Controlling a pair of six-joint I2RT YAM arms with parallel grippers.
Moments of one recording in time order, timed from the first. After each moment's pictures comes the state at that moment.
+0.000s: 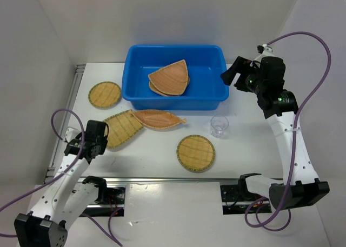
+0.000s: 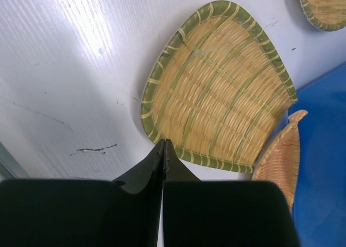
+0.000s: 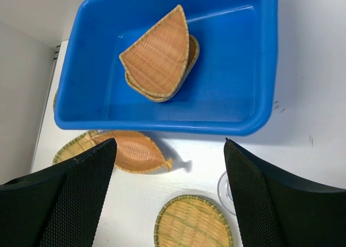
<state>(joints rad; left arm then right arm) -0.18 0.78 0.64 -0.91 -0.47 -1.45 0.11 1.18 1.44 -0.62 -0.15 0.43</state>
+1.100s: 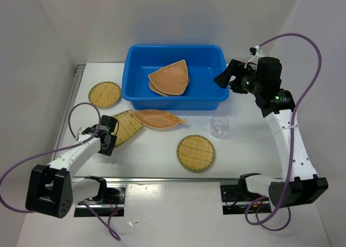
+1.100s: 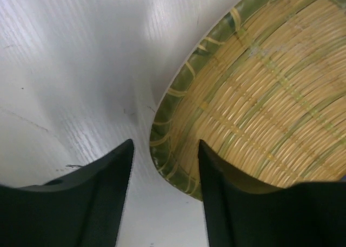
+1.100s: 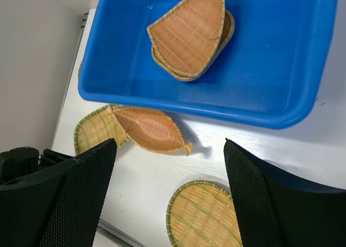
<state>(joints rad) -0.18 1.15 0.60 -0.75 -0.41 -1.53 0.11 1.20 1.41 -0.61 -0.32 0.43</state>
